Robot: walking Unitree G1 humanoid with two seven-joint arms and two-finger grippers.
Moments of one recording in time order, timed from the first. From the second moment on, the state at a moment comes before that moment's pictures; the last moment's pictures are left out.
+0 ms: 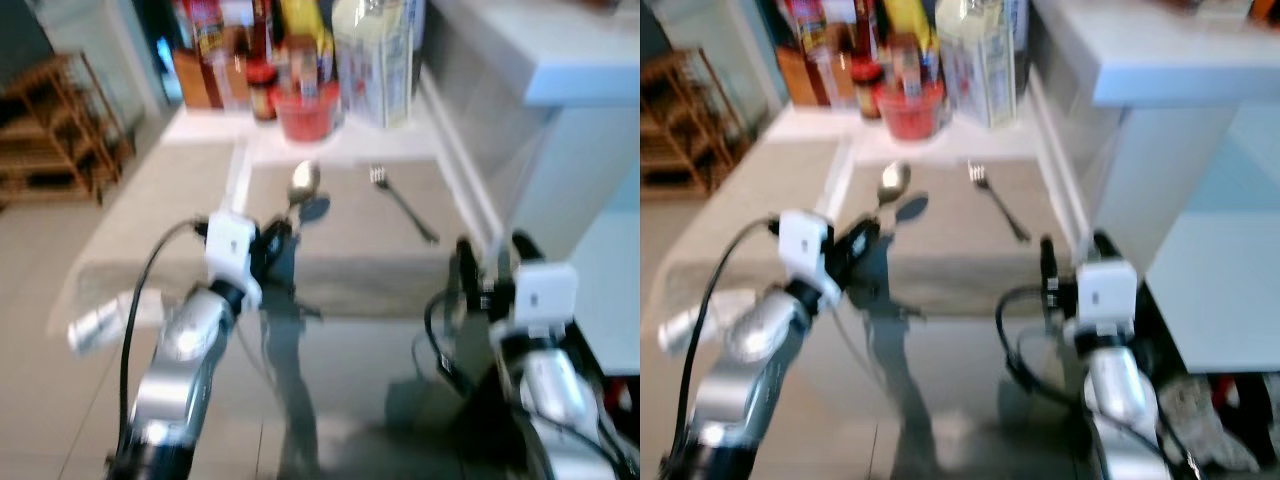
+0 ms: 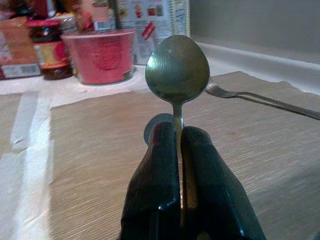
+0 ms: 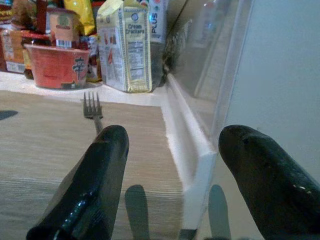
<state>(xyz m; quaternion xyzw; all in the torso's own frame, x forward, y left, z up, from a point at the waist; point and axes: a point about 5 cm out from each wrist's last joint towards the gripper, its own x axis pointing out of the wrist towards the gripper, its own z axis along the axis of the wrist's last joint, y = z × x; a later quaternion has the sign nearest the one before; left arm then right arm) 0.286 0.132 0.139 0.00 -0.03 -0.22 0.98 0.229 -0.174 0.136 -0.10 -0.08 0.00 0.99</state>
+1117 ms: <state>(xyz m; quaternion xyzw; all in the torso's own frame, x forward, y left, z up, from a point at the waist) 0.298 0.131 0.149 -0.01 -0.04 -0.21 0.98 0.232 -0.165 0.132 -0.10 -0.08 0.03 0.99</state>
